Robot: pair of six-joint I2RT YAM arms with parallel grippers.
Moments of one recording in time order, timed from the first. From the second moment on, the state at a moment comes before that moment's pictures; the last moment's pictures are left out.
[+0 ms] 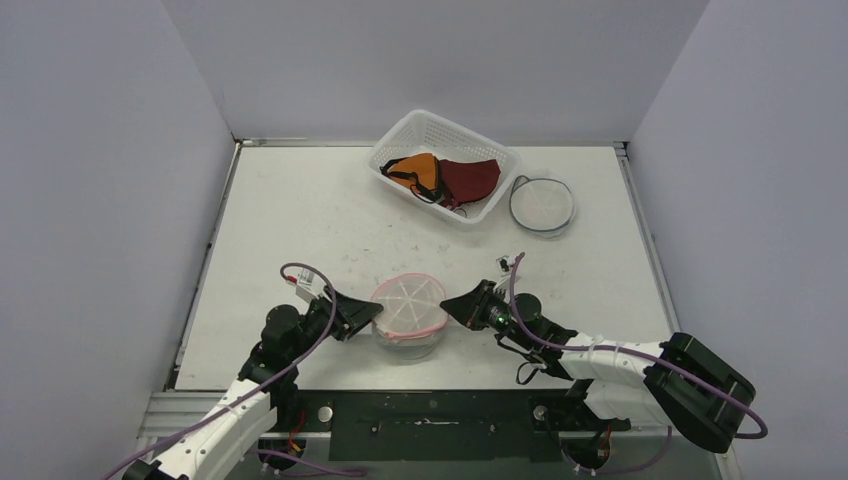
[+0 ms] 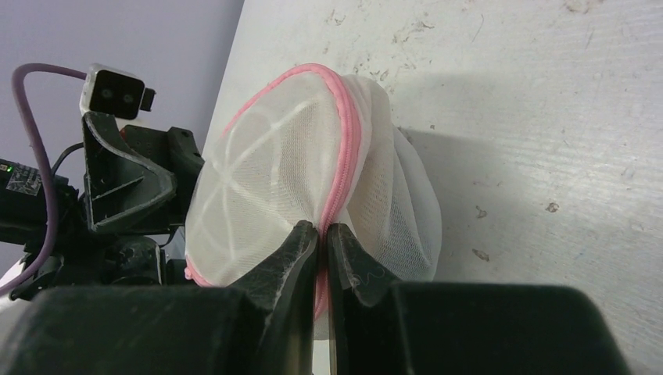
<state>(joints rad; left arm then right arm) -0.42 0.51 0.01 0.28 0.38 -1.28 0.84 1.15 0.19 0.72 -0.01 0.94</state>
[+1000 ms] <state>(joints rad) -0.50 0.49 0.28 0.03 0.26 -1.29 1.05 0.73 0.37 0.19 0.19 0.82</state>
